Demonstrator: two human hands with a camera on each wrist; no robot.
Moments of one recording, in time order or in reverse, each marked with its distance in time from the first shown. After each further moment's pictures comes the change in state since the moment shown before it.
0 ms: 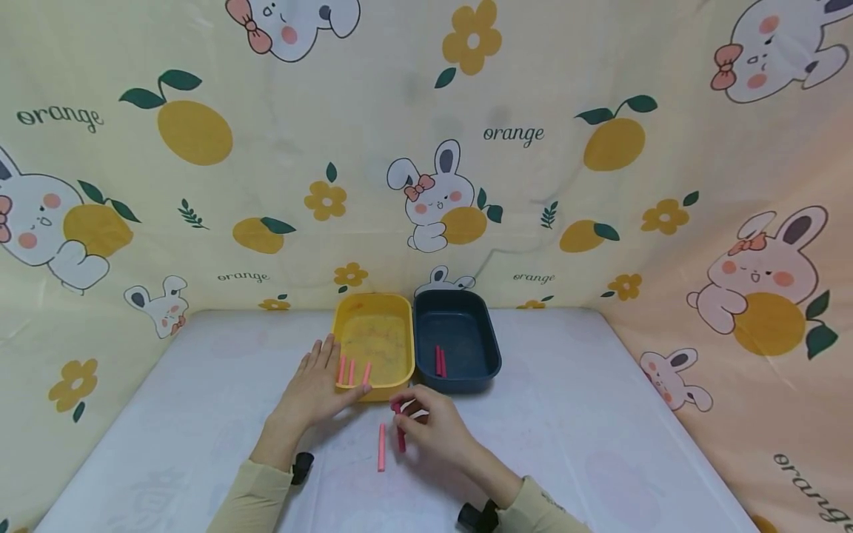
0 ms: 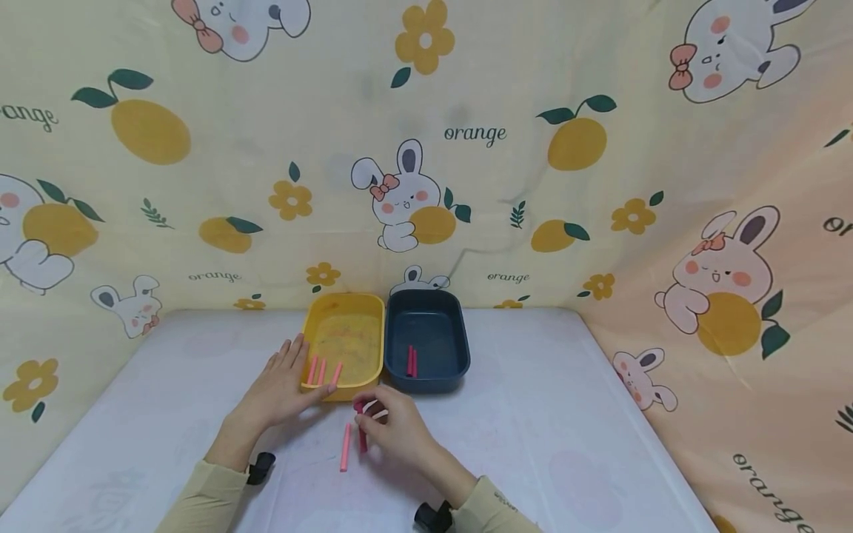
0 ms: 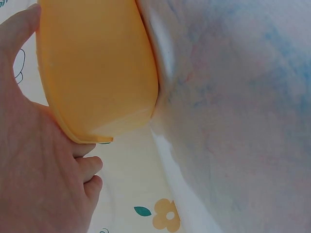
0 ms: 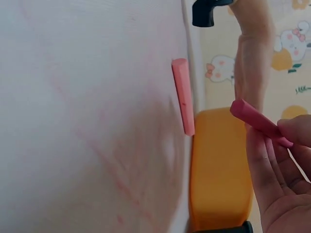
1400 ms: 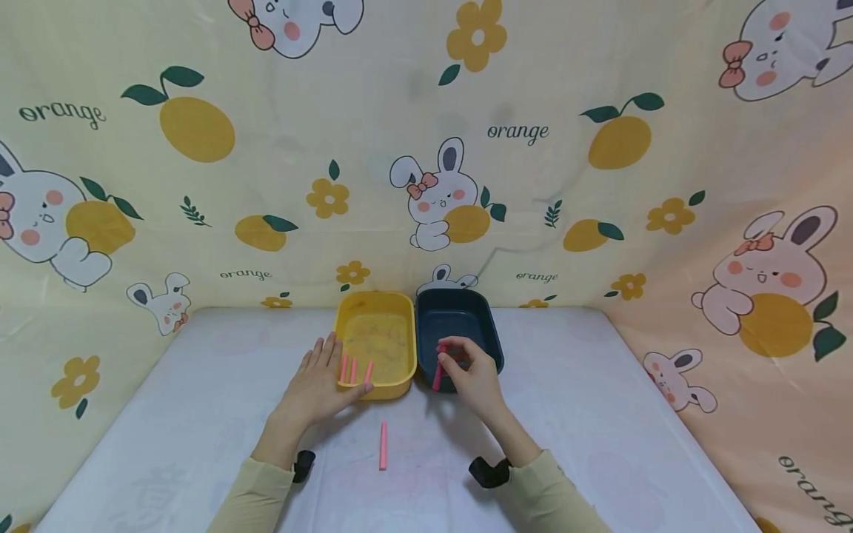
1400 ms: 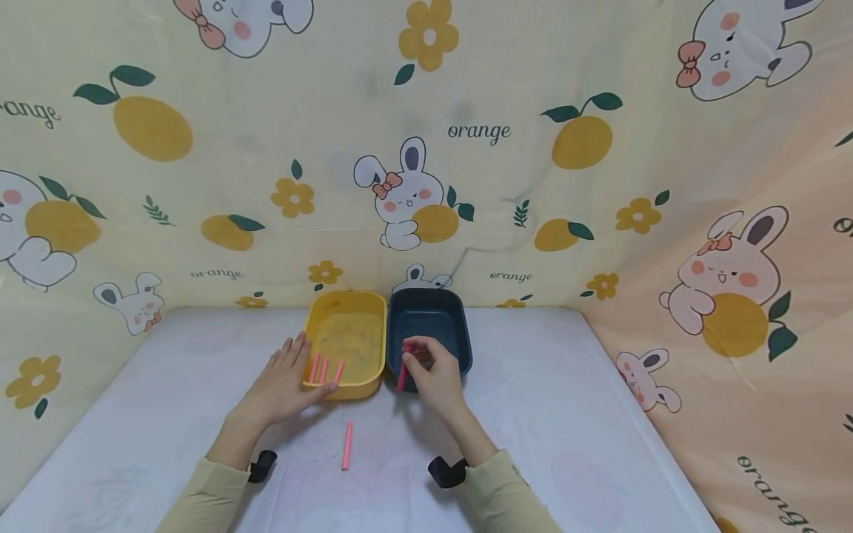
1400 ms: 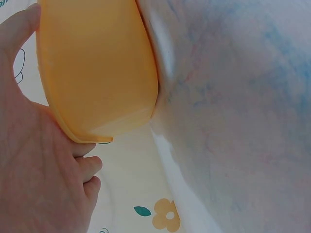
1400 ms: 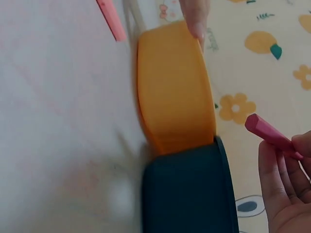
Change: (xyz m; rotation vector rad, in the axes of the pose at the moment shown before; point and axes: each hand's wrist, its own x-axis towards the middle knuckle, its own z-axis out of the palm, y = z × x) left_hand 0.002 0.000 0.000 0.002 -0.017 -0.008; right_hand 0.032 0.012 -0.055 0.045 0.412 0.000
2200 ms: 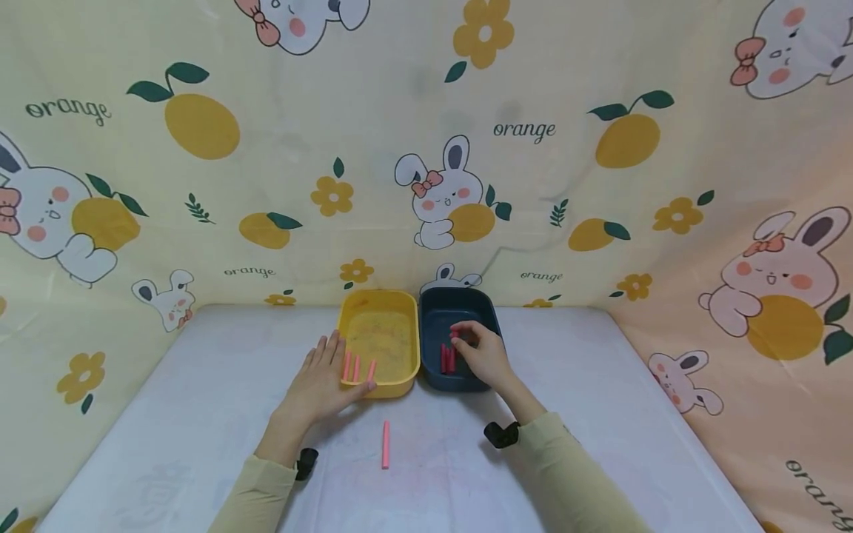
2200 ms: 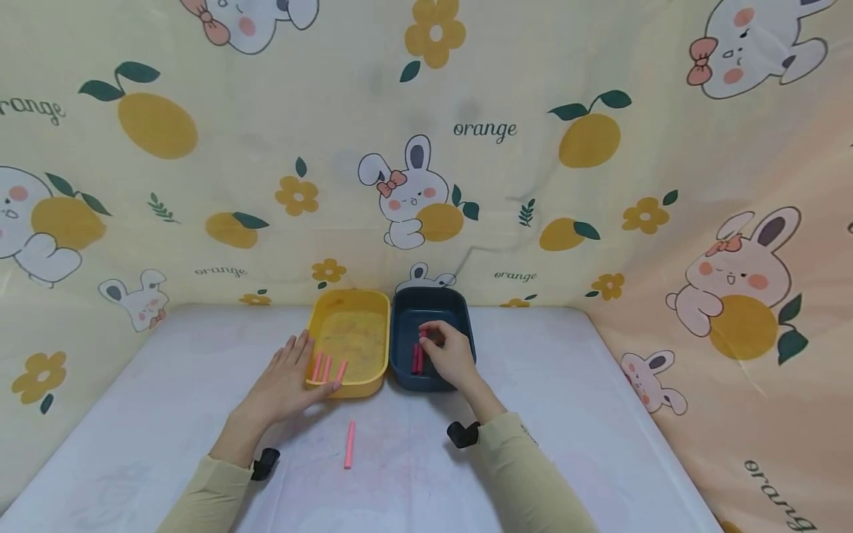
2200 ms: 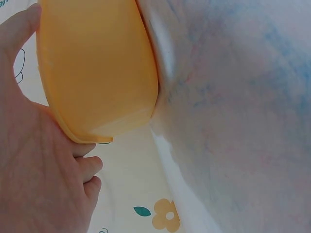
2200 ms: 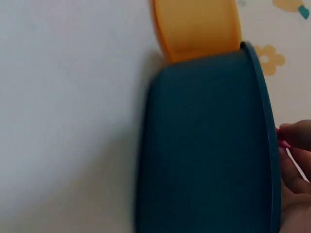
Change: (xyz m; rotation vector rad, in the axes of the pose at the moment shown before) left_hand 0.000 -0.002 -0.001 0.001 -0.006 0.010; right_hand 0.052 0.037 -0.021 -0.224 -0.098 0.072
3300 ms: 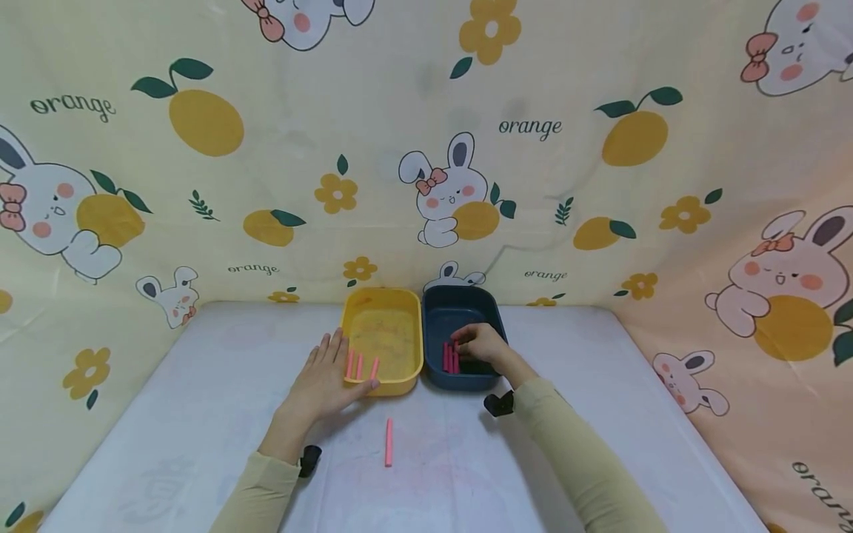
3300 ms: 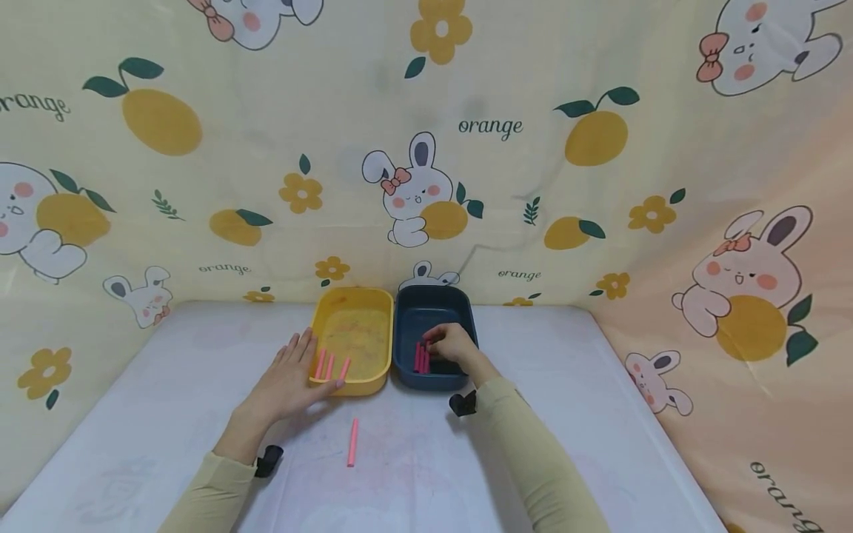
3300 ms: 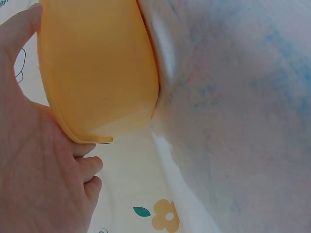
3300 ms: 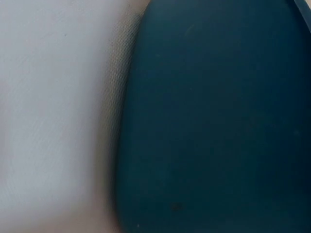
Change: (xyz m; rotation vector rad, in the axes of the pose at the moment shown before) left_hand 0.000 -0.001 0.000 -0.015 -0.007 -0.006; right_hand 0.041 0.023 0.000 0.107 -0.317 0.387
